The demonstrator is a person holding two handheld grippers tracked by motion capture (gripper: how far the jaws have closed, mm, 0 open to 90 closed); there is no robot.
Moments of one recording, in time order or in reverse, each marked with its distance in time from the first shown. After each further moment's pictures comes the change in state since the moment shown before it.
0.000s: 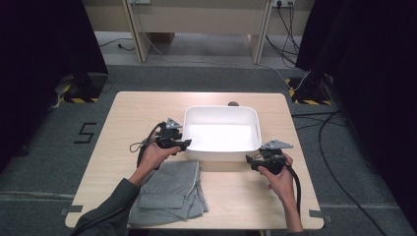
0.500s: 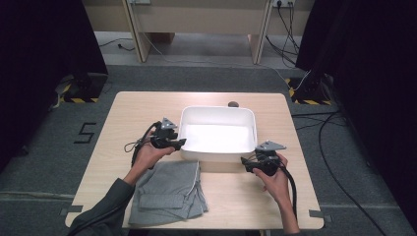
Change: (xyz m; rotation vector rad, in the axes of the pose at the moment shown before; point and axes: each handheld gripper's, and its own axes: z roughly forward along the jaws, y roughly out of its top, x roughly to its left) left arm 0.010 -0.007 -0.008 -0.001 -0.010 -0.014; right arm 0.014 0.001 0.005 0.006 -0.001 -0.038
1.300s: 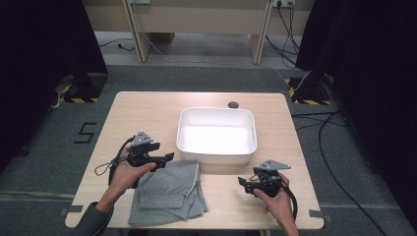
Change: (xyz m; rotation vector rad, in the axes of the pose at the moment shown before) left arm -0.005 -0.047 -0.074 -0.118 -0.060 -0.094; right arm 0.035 -0.039 -0.030 0.014 0.122 0.072
